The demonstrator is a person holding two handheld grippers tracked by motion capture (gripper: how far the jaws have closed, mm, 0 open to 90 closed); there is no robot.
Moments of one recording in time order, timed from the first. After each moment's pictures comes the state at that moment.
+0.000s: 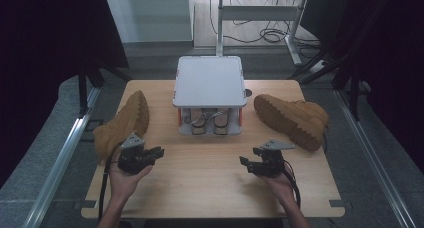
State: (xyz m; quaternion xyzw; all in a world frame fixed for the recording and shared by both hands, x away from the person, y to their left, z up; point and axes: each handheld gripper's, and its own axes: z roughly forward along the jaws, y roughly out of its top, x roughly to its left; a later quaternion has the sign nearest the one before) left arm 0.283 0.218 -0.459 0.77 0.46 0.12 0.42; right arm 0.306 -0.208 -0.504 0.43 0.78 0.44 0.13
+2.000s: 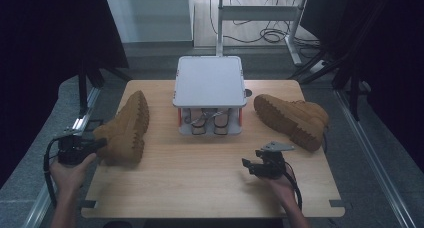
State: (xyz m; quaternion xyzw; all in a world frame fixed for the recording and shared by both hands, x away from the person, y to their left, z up) left arm 0.289 0.371 -0.454 0.68 0.60 0.16 0.40; right arm 0.305 -0.212 -0.514 0.45 0.78 0.41 0.14
